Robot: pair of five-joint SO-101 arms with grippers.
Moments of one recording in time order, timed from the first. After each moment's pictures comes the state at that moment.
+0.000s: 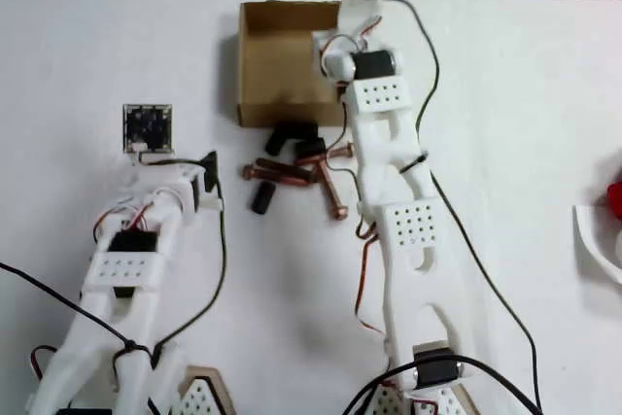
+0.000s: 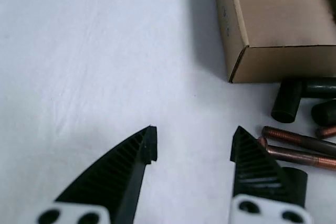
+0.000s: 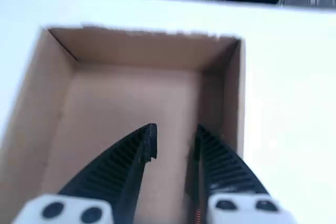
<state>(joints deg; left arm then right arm) -8.3 -37.7 71.3 11.9 2.2 -14.9 66.7 -82.0 63.4 -3.7</state>
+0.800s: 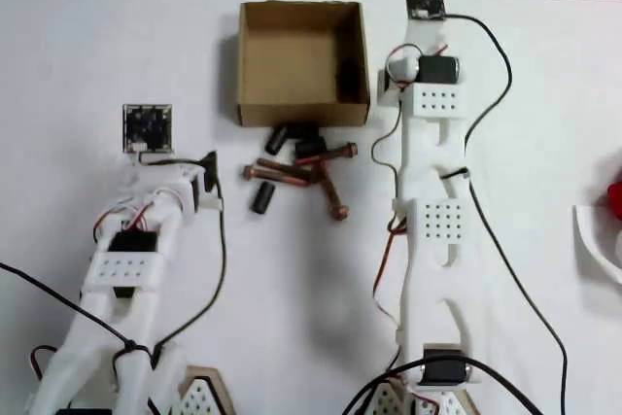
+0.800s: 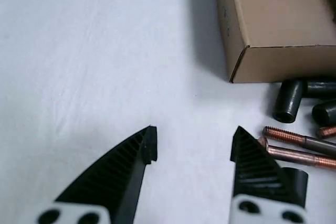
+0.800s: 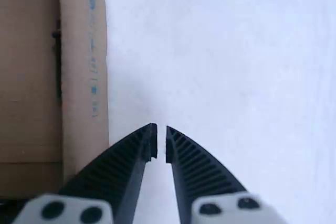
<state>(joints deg) -8.3 -37.7 71.3 11.9 2.2 -3.5 76.4 -93.0 89.2 1.0</state>
